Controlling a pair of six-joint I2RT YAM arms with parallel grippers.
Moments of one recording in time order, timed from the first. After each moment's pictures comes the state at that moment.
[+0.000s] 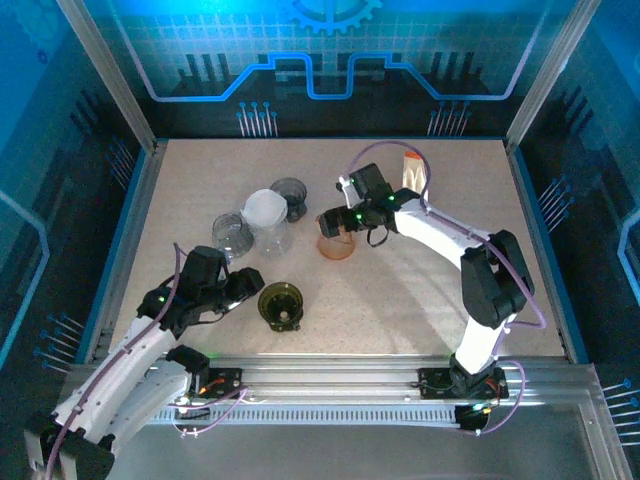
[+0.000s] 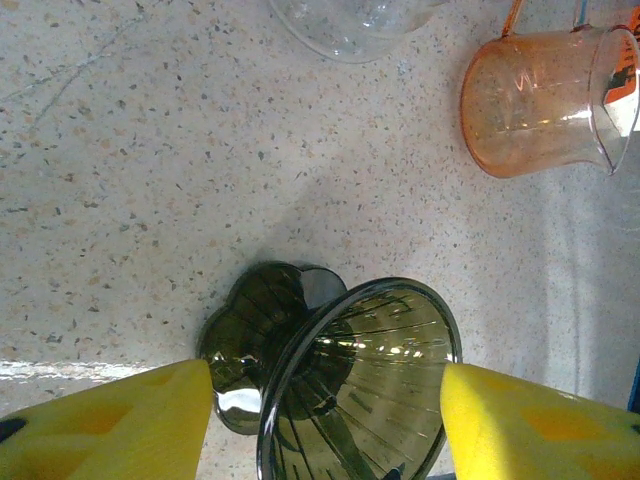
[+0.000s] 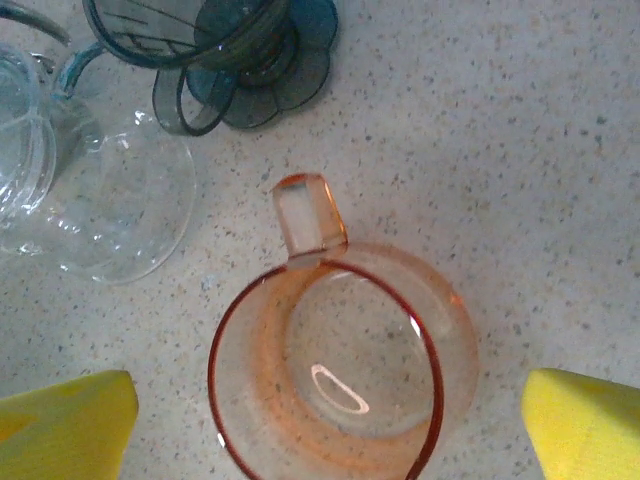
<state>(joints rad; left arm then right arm) -0.37 0.72 0.58 -0.74 0.19 -0.95 0.54 1.79 1.36 -0.51 -0.17 0.20</state>
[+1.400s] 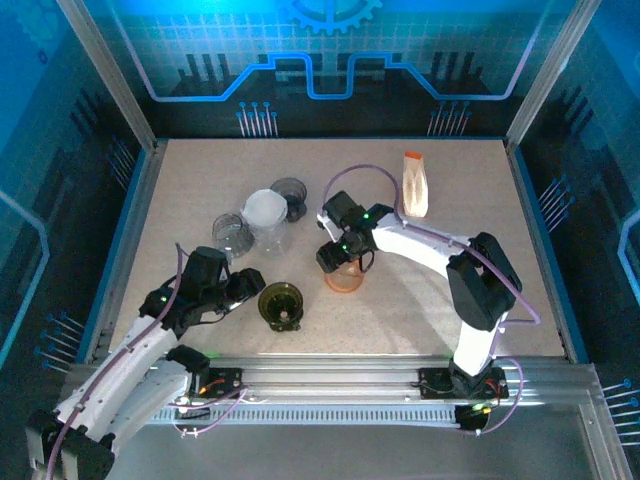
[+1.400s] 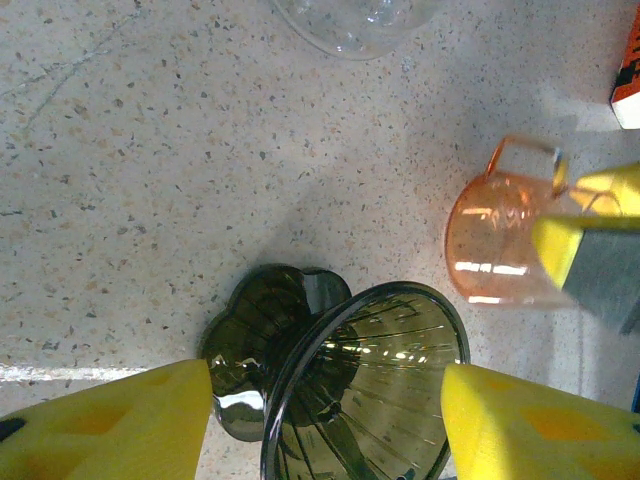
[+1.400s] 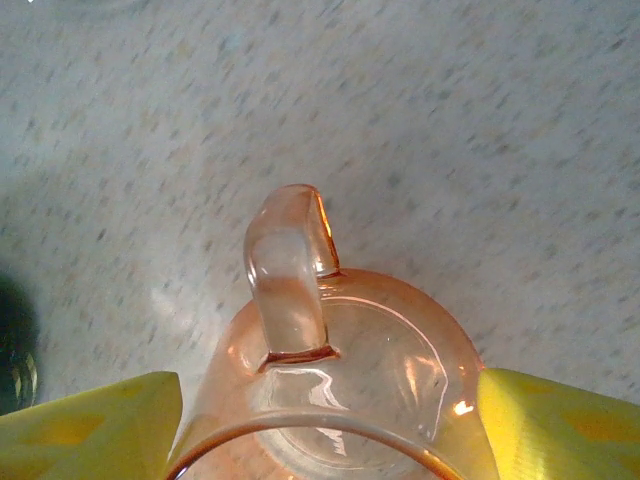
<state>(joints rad) -0.37 0.73 0.57 -0.72 0.20 -0.94 0.73 1.79 1.30 -0.72 -0.05 0.15</state>
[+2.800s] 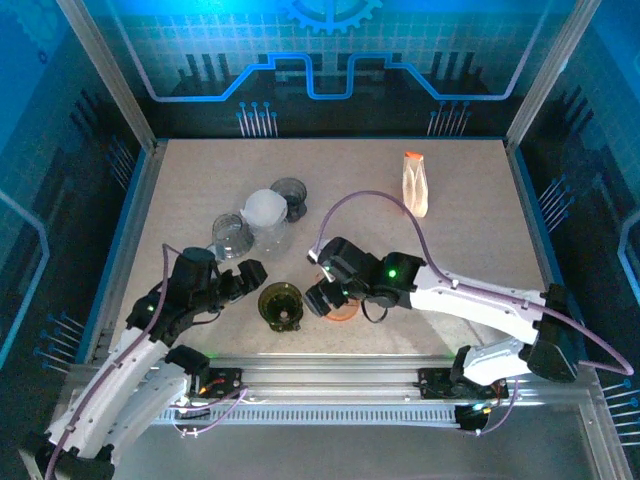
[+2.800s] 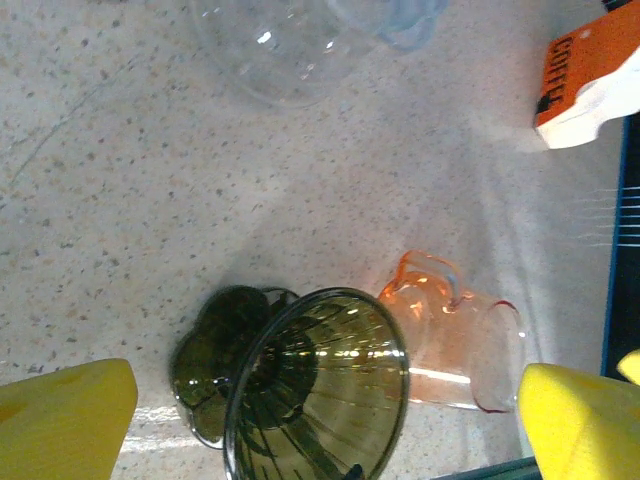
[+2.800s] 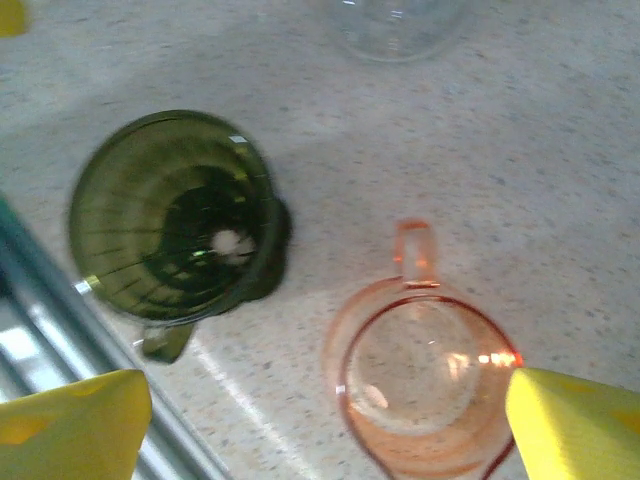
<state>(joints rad) -0.36 0.63 0.62 -0.74 0.18 -0.91 1.10 1.36 1.12 -0.69 0.13 0.31</state>
